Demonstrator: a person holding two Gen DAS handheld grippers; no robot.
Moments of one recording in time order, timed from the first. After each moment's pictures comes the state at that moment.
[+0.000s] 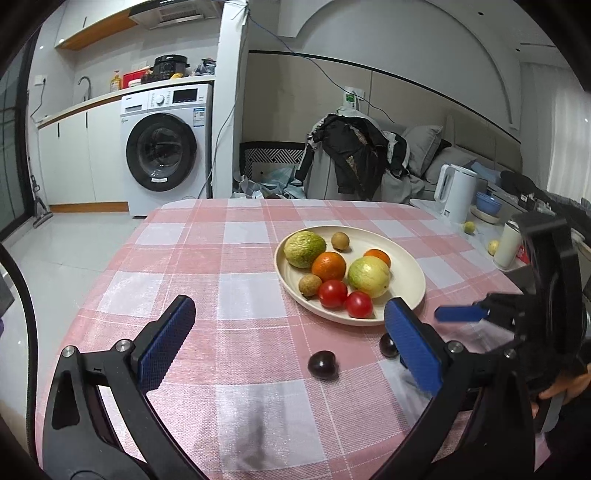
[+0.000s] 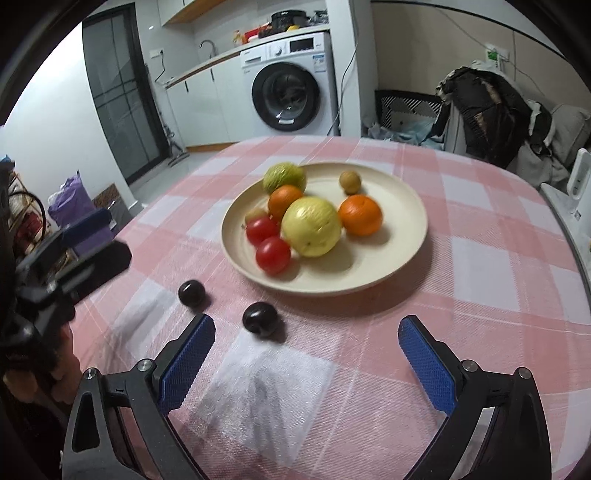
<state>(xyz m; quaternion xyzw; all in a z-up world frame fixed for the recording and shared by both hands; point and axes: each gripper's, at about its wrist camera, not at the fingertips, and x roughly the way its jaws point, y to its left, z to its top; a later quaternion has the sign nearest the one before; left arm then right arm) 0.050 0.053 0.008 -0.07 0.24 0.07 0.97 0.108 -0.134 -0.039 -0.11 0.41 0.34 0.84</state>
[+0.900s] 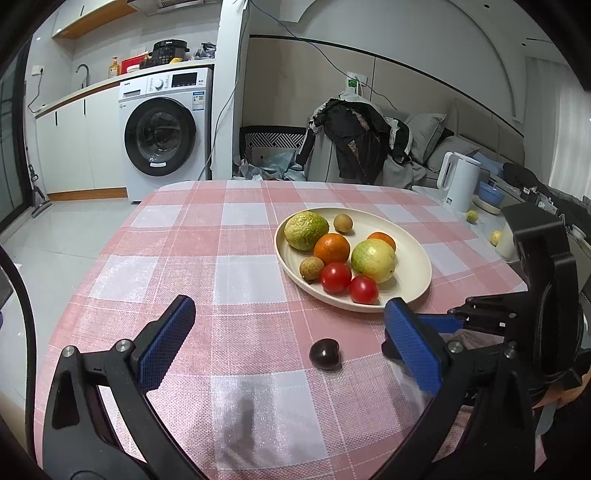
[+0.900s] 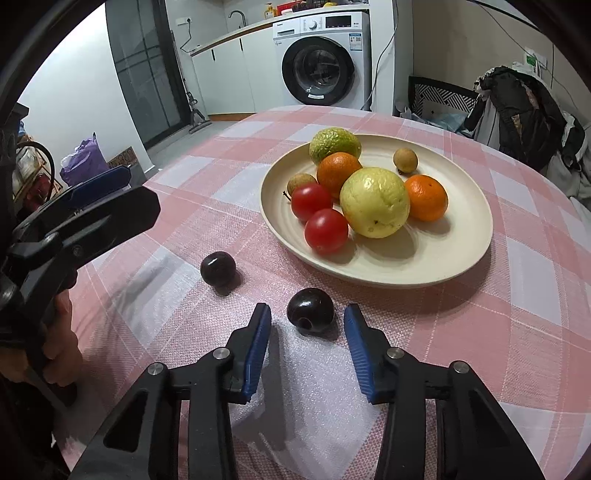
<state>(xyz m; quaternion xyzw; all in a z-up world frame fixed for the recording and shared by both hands) 0.064 0.050 -0.011 -0.07 0.27 0.06 0.96 0.100 -0.103 -0.059 -0.15 0.43 0.37 0.81</state>
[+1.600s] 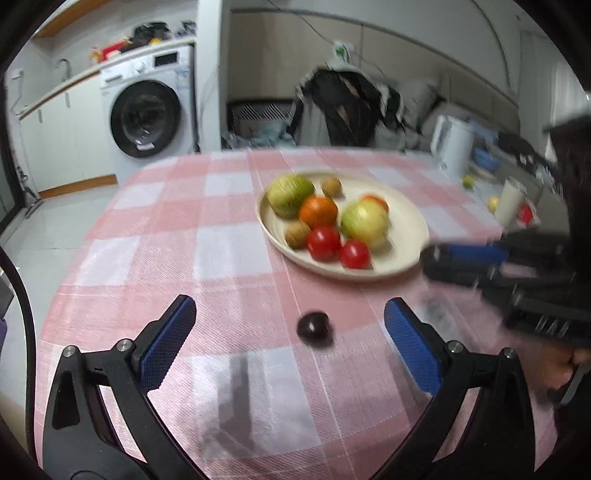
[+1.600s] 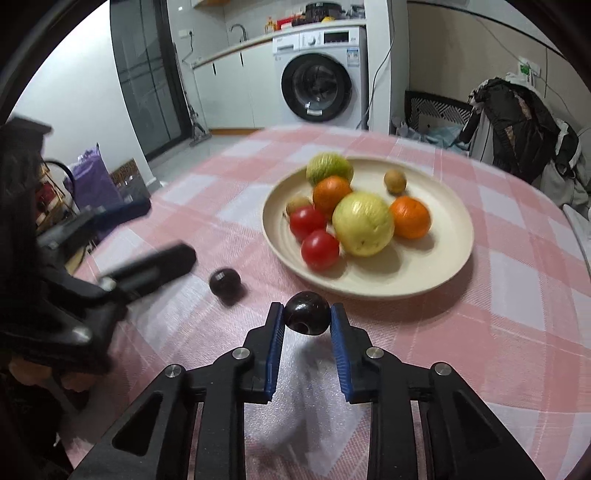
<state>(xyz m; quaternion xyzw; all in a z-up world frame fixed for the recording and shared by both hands) 0.083 0.035 -0.030 -0.05 0.34 0.04 0.94 0.092 -0.117 -0.034 -0.14 0.40 0.38 0.82</state>
